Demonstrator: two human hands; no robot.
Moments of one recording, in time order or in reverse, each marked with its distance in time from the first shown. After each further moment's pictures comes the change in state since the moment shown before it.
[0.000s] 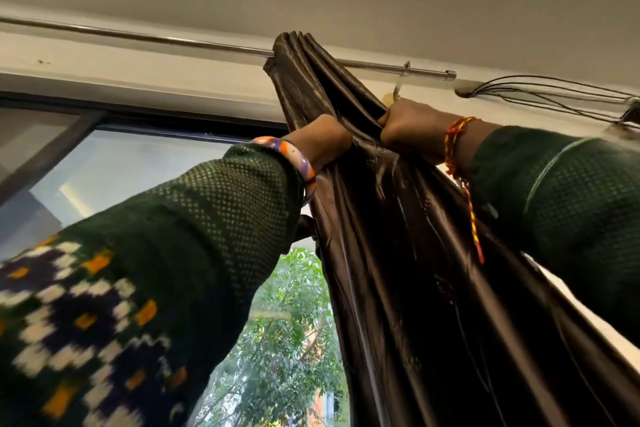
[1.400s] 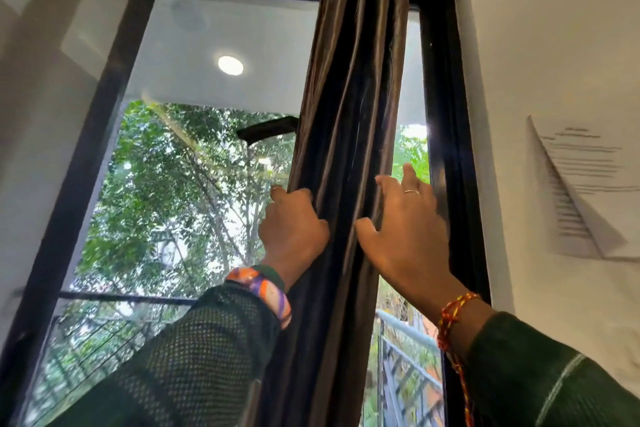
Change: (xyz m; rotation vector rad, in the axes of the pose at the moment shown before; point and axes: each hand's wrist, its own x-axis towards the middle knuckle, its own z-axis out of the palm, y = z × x) left_hand -0.234 -0.207 -0.055 0.430 0.013 -0.509; right_hand -0.226 -0.128 0.189 -0.055 -0.061 0.122
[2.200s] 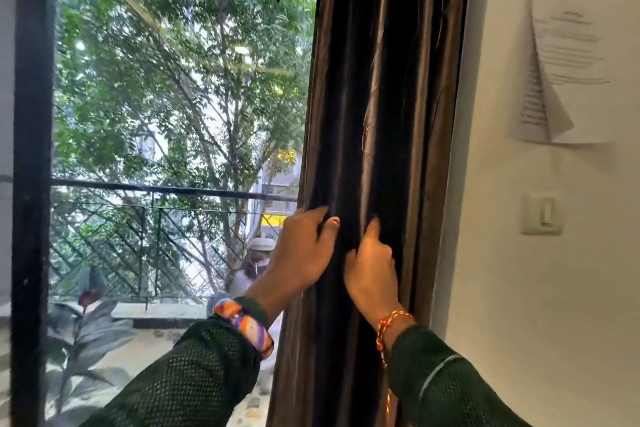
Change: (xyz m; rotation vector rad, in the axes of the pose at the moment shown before) left_hand -0.167 -0.045 0.054 -0.419 -0.278 0.124; right_hand -0.175 0.047 0.059 0.139 -0.424 0.425
